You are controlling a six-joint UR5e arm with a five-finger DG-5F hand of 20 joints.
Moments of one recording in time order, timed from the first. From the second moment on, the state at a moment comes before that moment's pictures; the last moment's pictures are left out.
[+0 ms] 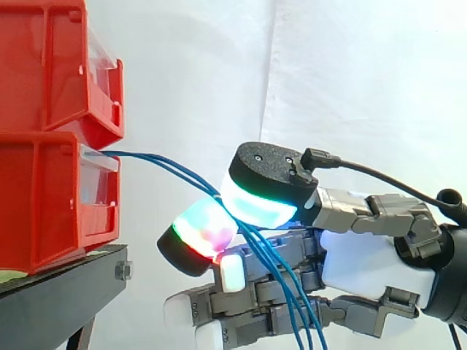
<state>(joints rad) 0.17 -2.39 -1.32 -2.29 -1.18 -0.19</state>
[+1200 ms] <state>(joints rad) 0.16 -2.39 -1.29 -2.33 -1.19 -0.20</state>
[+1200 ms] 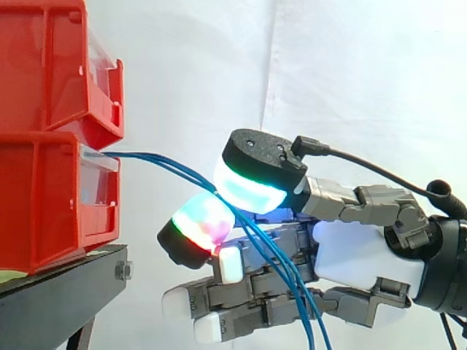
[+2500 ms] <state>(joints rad) 0.14 -2.35 -1.27 -2.47 -1.20 -0.14</state>
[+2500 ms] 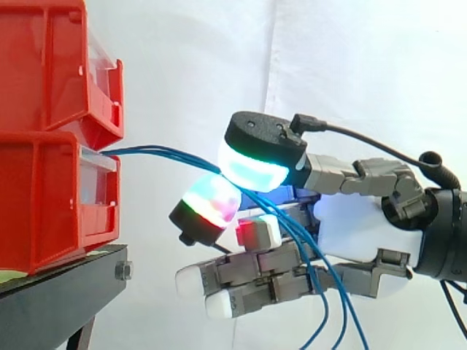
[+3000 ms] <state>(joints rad) 0.13 -2.33 -1.27 -2.51 -1.21 -0.15</state>
